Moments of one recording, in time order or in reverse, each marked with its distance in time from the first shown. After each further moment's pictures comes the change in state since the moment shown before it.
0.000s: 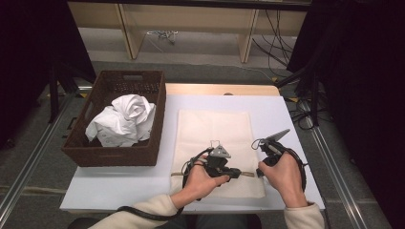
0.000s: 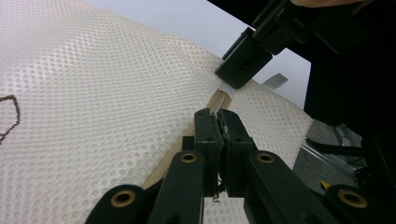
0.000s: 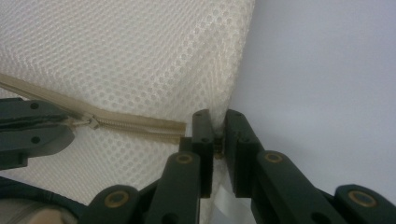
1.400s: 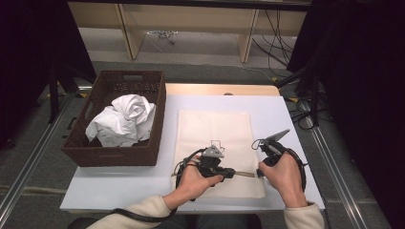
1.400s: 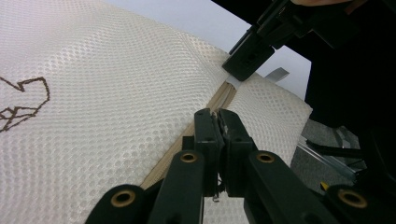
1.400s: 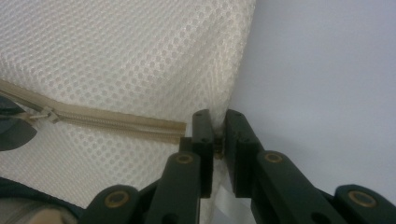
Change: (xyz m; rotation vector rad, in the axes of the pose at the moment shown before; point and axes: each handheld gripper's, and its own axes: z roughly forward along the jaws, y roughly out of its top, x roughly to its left) left arm 0.006 -0.006 -0.016 -0.013 0.007 -0.009; right arm 0.004 0.000 -0.001 0.035 0.001 0.068
